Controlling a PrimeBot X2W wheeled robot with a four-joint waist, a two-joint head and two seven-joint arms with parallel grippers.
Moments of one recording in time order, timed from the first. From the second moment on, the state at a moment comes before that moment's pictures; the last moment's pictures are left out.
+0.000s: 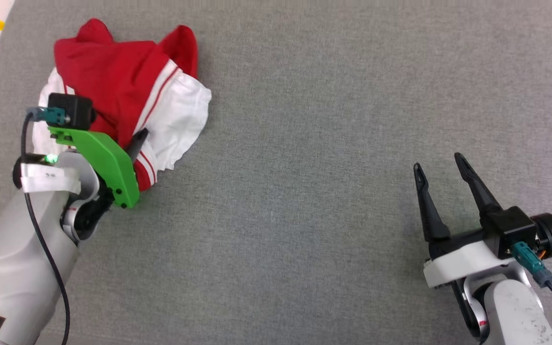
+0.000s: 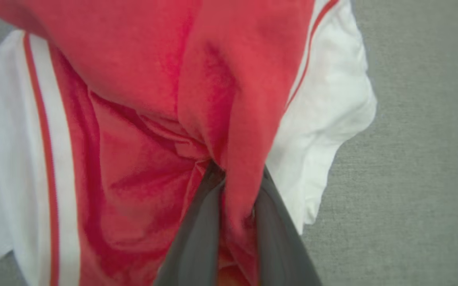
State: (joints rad) left arm -0.75 0.55 -0.64 0.59 -0.92 -0.13 0.17; right arm -0.17 -0.05 0.08 0.07 -0.01 0.13 -0.26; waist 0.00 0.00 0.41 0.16
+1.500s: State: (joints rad) left arm -0.75 0.05 -0.94 0.91 -0.78 -0.03 -0.10; right arm -0.08 -0.05 -0.02 0.07 0.07 0.13 -0.26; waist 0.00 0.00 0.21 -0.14
